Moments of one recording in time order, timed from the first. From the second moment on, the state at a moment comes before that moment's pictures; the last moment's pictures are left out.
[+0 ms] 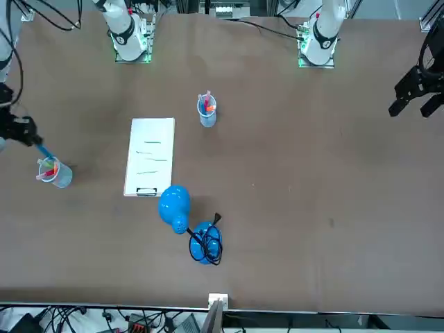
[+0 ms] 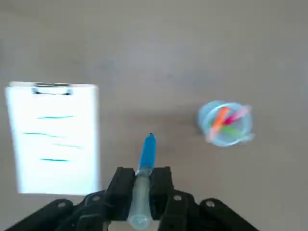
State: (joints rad) arm -0.16 0.05 0.03 -1.79 0.00 1.81 -0.13
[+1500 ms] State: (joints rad) arm 0.21 -0.07 0.04 -2.36 0.05 2.13 0.22
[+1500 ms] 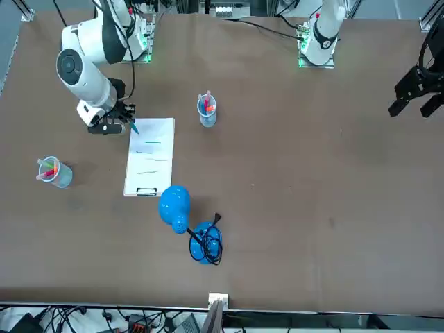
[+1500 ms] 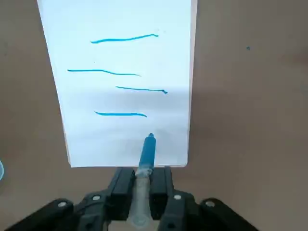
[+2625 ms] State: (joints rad) arm 0.26 0.02 0.04 -2.39 -0.06 2.18 0.32
